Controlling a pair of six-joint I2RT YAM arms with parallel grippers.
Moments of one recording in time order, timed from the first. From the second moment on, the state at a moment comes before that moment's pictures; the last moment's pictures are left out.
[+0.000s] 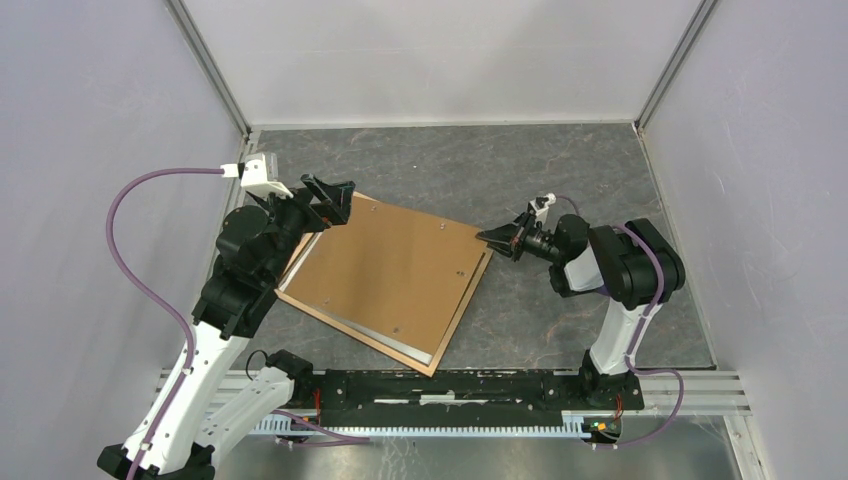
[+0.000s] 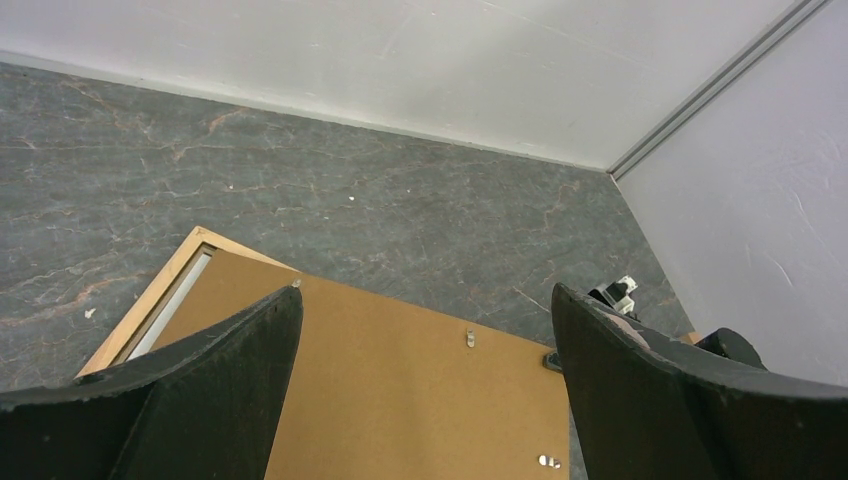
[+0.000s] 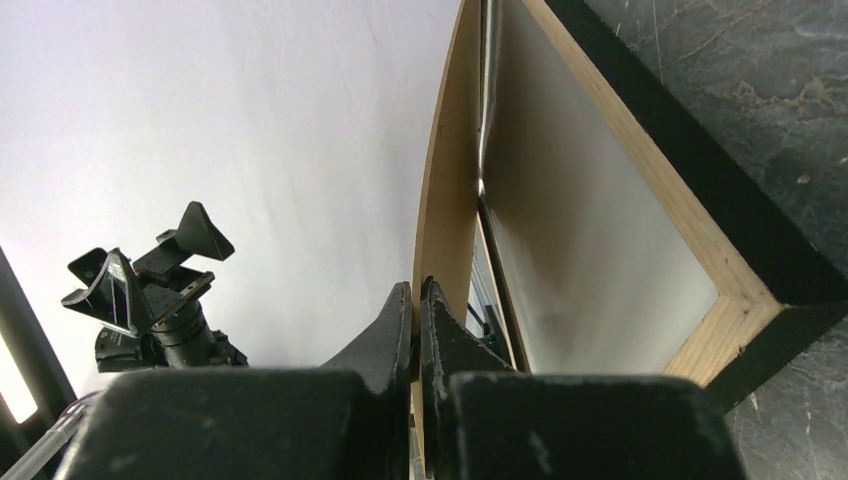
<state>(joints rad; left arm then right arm) -0.43 0.73 0.98 -0.29 -0.18 -0.45 0.18 1.88 0.48 1.28 -0.87 1.50</state>
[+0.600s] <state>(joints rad) -0.43 0.73 0.97 -0.29 -0.18 -0.45 0.27 1.90 0.48 1.26 -0.76 1.48</state>
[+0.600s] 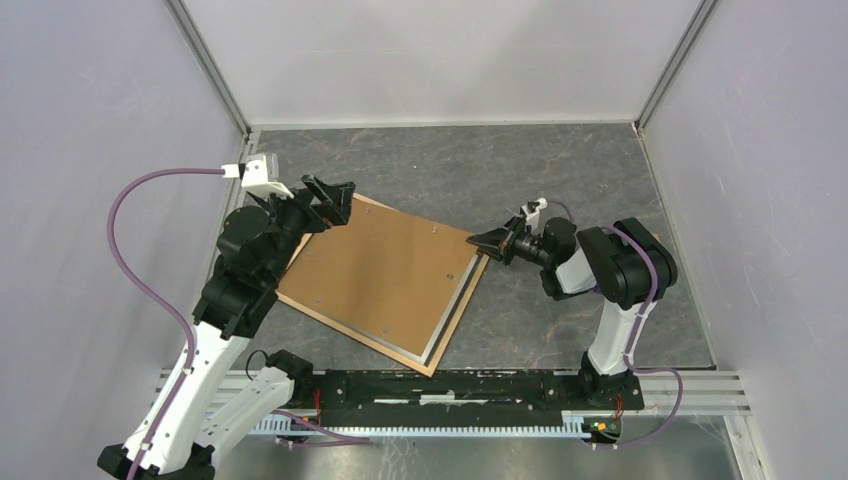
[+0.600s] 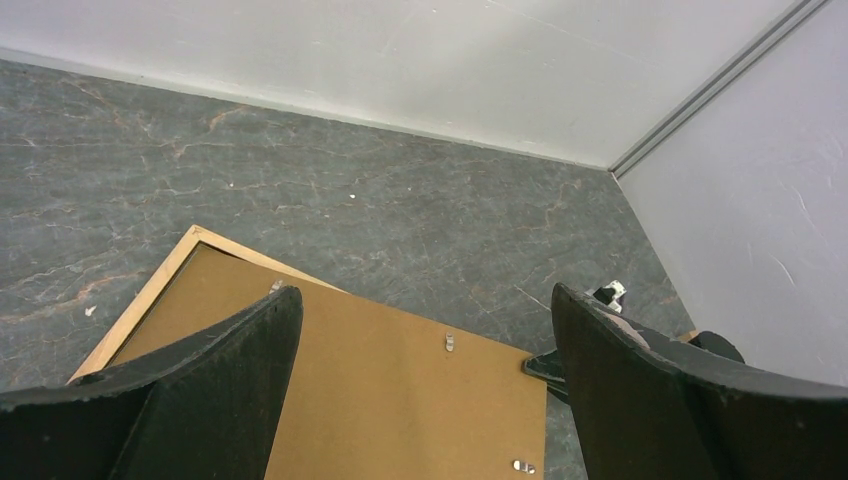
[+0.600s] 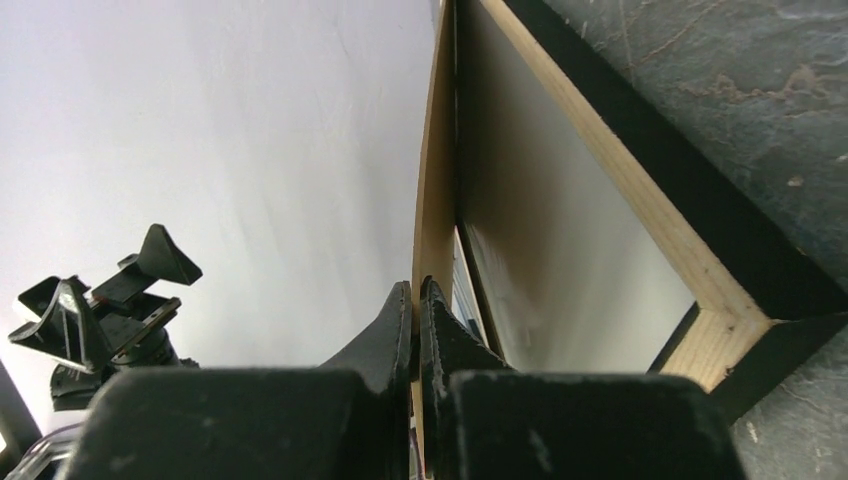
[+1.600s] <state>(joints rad) -0.43 0.72 0.97 -0.29 -0.18 -0.45 0.29 1.80 0.67 0.51 -0.63 0.91</state>
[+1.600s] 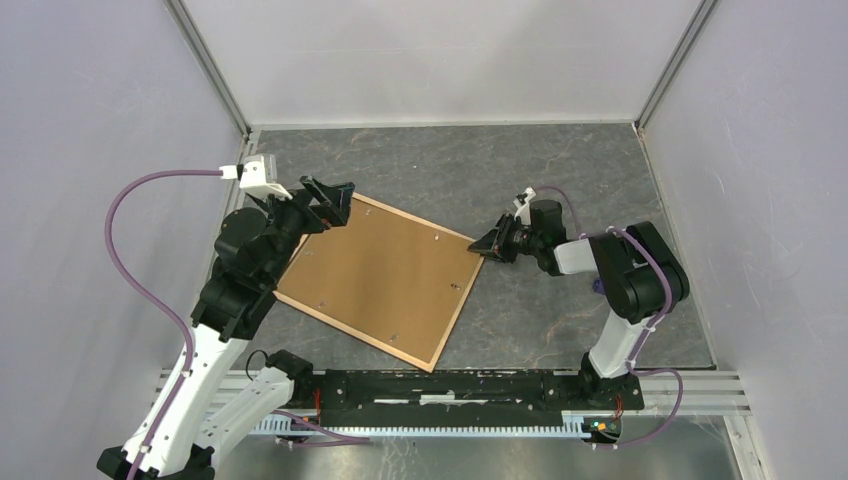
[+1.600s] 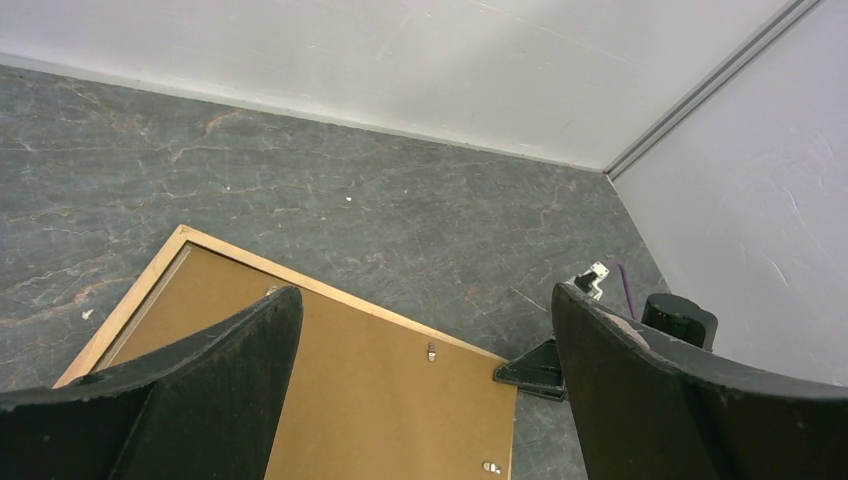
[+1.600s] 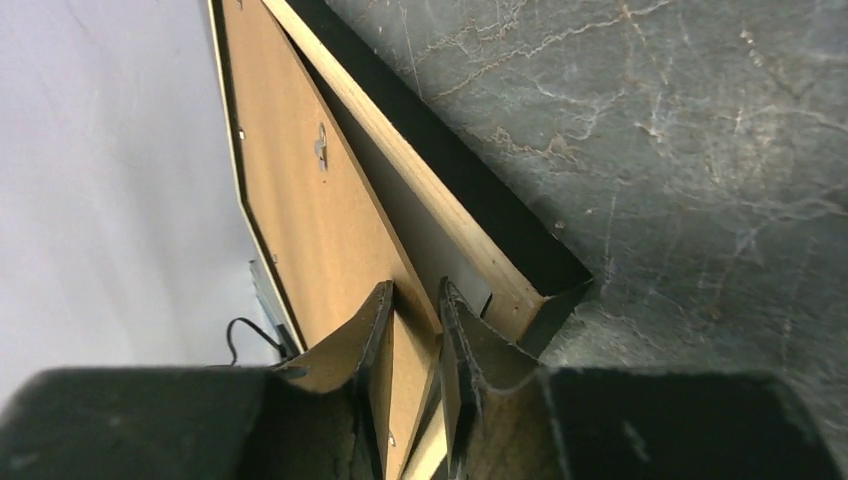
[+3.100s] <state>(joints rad) -0.43 0.72 0.97 -0.29 -0.16 -0.45 0.52 1.58 1.10 -0.34 -0.10 0.23</state>
